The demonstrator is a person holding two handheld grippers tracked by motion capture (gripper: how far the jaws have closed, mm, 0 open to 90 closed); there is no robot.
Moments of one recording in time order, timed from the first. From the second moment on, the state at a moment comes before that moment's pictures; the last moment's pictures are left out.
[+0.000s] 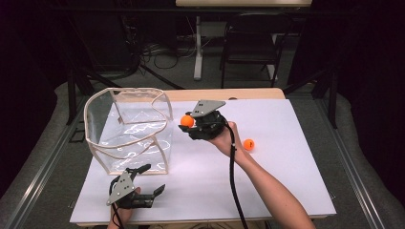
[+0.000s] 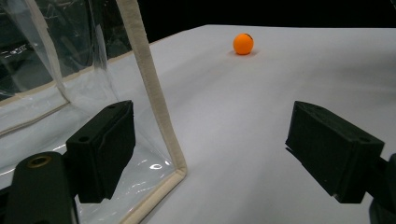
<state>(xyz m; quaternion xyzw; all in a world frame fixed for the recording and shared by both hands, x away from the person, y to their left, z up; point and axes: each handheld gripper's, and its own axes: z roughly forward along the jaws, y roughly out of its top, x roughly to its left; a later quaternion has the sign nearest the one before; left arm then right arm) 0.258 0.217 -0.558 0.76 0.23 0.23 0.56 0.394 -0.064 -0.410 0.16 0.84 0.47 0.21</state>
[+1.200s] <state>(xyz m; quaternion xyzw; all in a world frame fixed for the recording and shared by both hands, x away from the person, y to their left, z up) 0.258 0.219 -0.557 0.76 0.23 0.23 0.56 0.408 -0.049 -0.382 0.15 0.84 0.47 0.22</state>
